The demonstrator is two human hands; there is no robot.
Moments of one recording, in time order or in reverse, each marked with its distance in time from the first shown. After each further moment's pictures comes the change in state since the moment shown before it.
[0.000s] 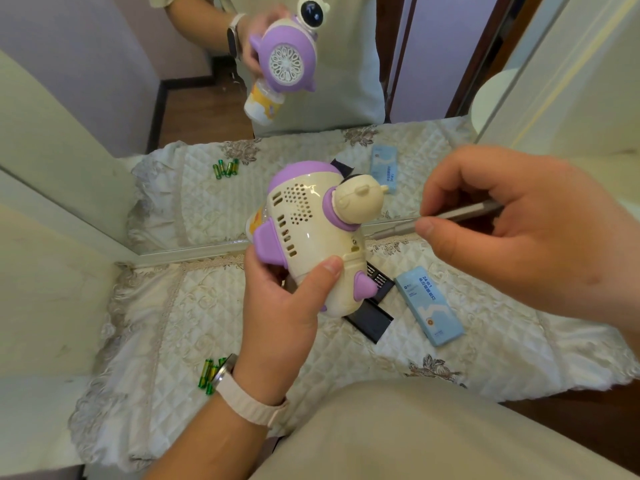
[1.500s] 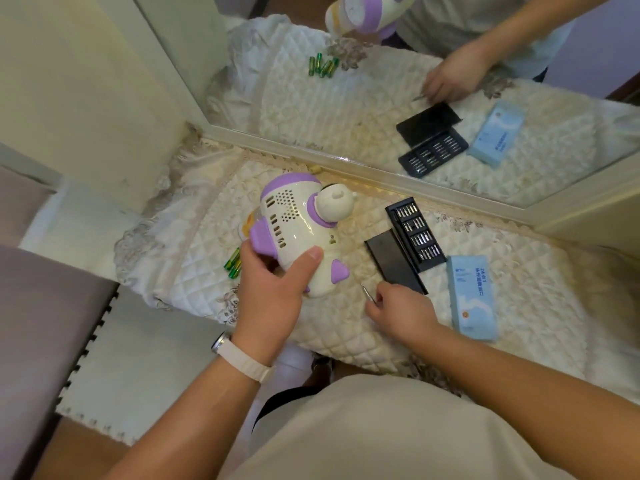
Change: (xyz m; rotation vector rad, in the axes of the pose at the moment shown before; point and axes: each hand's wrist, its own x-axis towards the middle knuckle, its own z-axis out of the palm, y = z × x) left_hand -0.050 -0.085 -0.048 0.077 0.522 -0.241; right_hand -0.049 0.170 0.271 -0.379 -0.652 0.210
